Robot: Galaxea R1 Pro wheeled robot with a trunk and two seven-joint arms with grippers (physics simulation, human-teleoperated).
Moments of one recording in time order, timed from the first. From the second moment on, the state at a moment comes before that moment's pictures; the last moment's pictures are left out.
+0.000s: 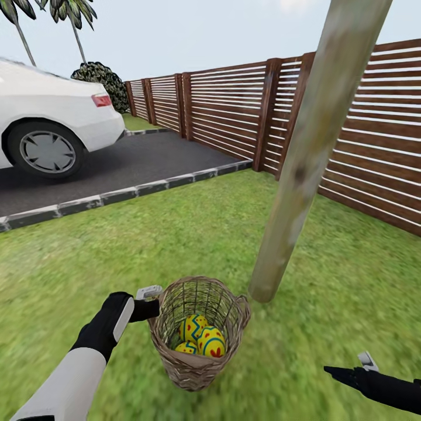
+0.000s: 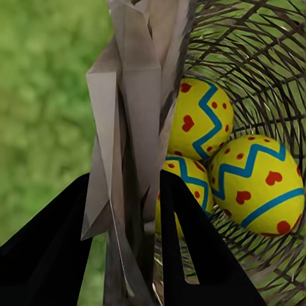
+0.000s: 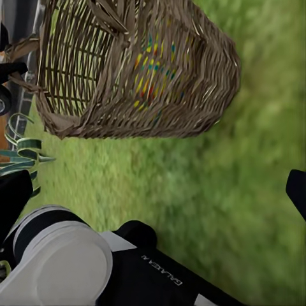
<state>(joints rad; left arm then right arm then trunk) -0.70 -0.01 0.09 -0.78 0.14 0.84 -0.07 -0.45 -0.46 -0.45 -0.45 0.17 0.53 1.47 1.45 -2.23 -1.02</state>
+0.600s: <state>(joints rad) -0.70 0.00 0.10 -0.79 0.22 0.84 -0.08 -0.45 -0.46 -0.45 -0.45 0.17 0.53 1.47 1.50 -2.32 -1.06</state>
